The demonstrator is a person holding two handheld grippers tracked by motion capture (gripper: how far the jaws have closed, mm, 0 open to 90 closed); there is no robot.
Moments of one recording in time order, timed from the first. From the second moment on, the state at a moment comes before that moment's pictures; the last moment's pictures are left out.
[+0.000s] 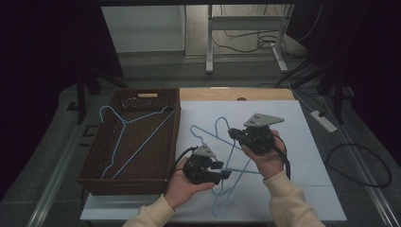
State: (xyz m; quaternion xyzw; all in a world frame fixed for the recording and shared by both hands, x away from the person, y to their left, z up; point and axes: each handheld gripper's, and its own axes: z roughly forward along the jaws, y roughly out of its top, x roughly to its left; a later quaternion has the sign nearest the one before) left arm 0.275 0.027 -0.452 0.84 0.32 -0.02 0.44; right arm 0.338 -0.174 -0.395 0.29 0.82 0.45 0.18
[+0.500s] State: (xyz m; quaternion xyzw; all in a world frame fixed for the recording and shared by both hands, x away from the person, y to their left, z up) left arm 0.278 0.046 -0.444 0.81 0.36 -0.02 0.47; right arm 0.329 -0.186 -0.381 0.28 0.80 0.50 0.18
